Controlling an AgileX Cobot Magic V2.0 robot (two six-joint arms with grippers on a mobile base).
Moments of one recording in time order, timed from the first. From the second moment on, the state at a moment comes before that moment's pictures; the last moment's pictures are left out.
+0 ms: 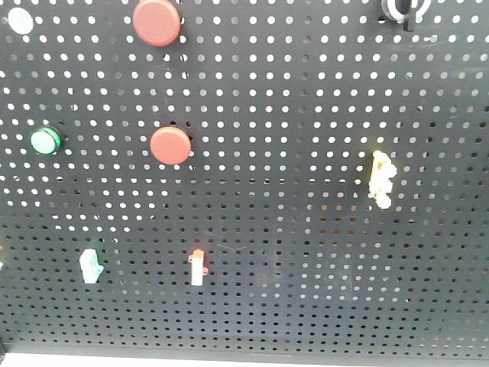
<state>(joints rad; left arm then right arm) -0.33 -0.01 0.03 -0.15 0.03 0.24 0.05 -0.01 0.03 -0.09 0.03 0.14</state>
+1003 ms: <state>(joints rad) -0.33 0.35 -0.76 -0.16 0.13 0.21 0.05 0.29 -0.68 -0.09 0.06 0.17</state>
